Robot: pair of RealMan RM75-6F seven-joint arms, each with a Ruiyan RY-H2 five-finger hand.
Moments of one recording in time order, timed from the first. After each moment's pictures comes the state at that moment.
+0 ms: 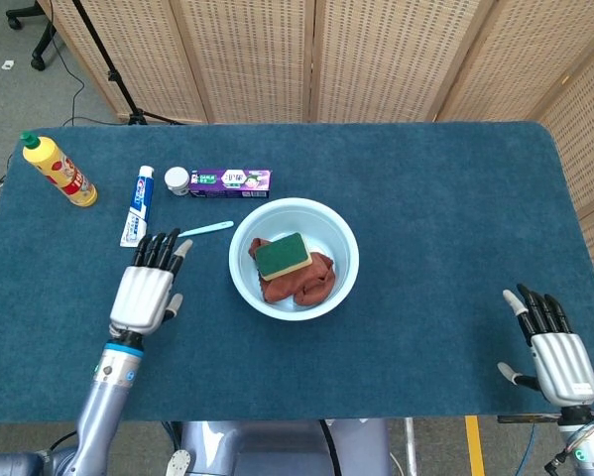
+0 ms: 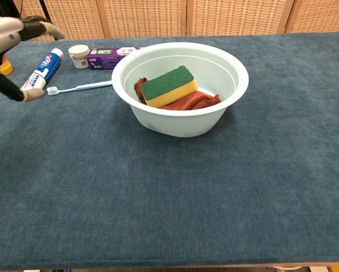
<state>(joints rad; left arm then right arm) -0.50 -1.45 -0.15 -1.96 1.12 1.41 0.82 0.09 -1.11 0.02 -1.63 -1.57 1.47 0.01</state>
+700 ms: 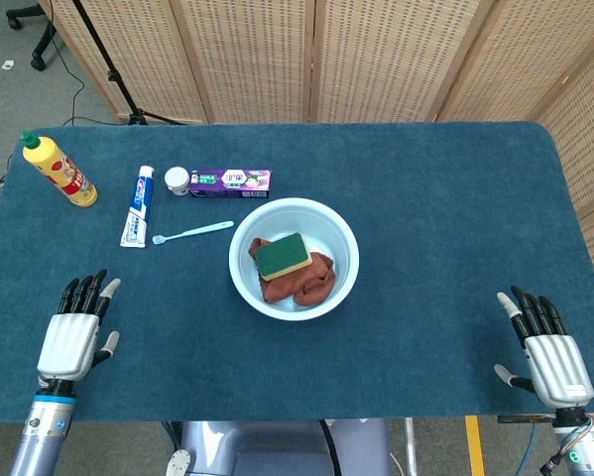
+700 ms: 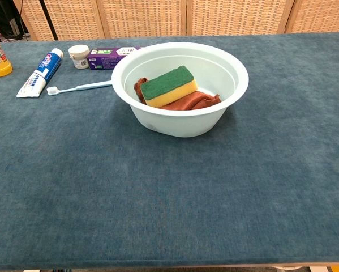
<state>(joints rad) -0.26 -1.37 0.07 -1.75 1.36 1.54 0.43 0.09 -1.12 0.01 -1.64 -1.58 1.46 -0.04</state>
